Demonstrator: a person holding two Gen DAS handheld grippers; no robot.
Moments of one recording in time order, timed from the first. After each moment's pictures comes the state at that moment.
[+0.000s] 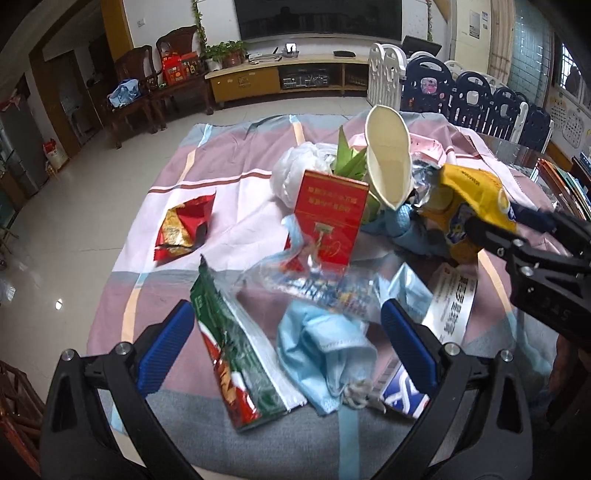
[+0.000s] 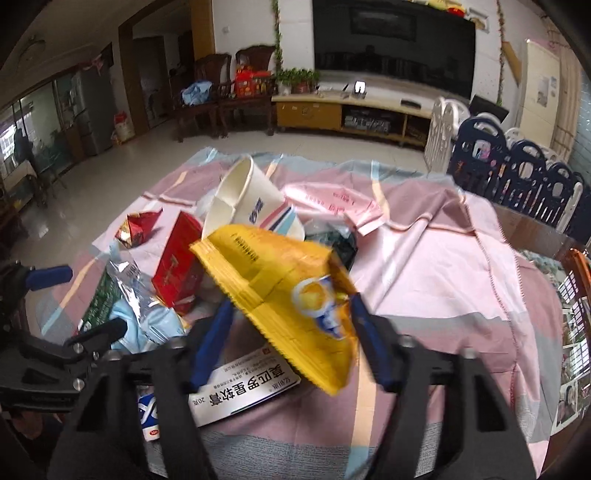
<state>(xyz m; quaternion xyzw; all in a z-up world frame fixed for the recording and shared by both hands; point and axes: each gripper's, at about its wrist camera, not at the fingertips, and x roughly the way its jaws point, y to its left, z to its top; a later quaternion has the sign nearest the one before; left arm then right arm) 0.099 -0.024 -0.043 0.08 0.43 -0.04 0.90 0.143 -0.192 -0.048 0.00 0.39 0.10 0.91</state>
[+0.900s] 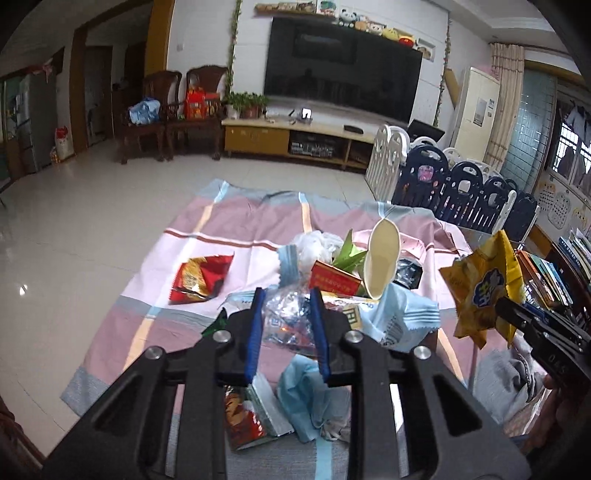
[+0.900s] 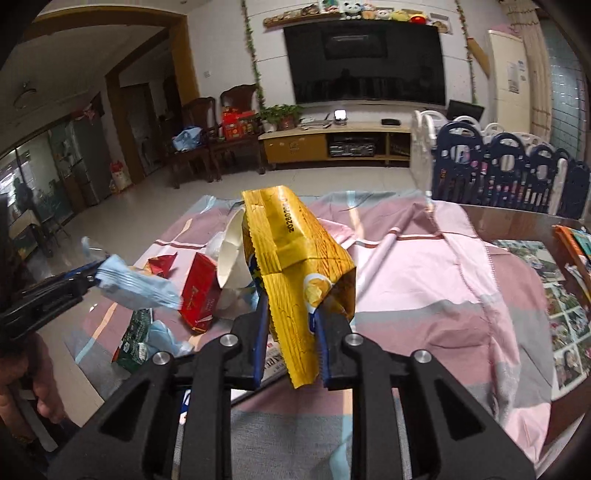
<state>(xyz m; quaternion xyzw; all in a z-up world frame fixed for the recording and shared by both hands) 0.059 0.015 0.012 -0.03 0.31 -0.05 0.95 0.071 -0.220 -0.001 0.07 0.31 0.07 0.95</state>
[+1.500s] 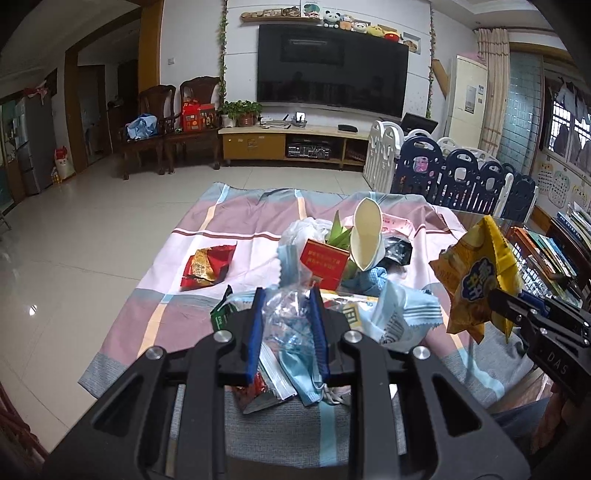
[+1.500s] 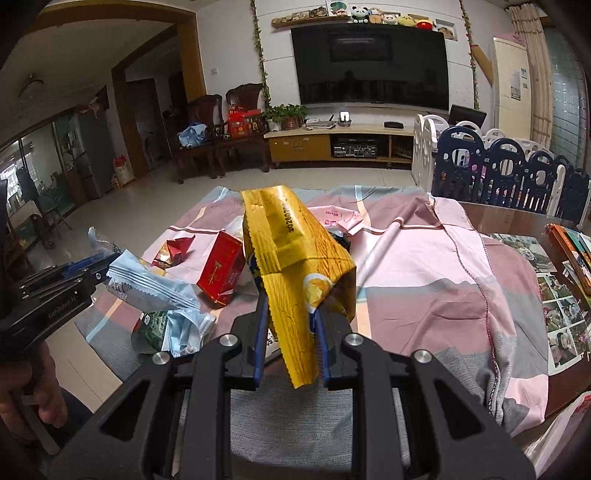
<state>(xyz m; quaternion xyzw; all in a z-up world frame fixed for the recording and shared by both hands) 0.026 0.004 0.014 0.00 0.31 -0.05 0.95 0.038 -0.197 -0.001 0.05 0.31 0.08 0.94</state>
